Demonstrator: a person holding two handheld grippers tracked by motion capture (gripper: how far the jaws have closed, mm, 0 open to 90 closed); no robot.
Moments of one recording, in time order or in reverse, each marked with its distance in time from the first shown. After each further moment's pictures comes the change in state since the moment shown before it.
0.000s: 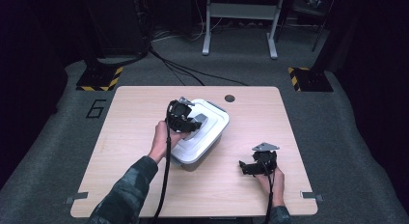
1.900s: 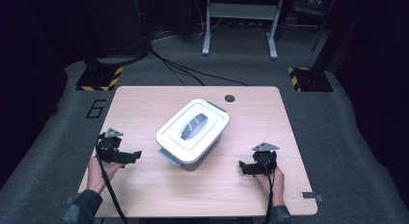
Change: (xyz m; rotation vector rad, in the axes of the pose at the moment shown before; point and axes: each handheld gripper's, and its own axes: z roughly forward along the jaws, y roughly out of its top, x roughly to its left) left arm 0.107 -0.188 -0.080 0.026 0.237 -0.198; right arm 0.000 0.000 0.000 -0.003 -0.003 -0.006
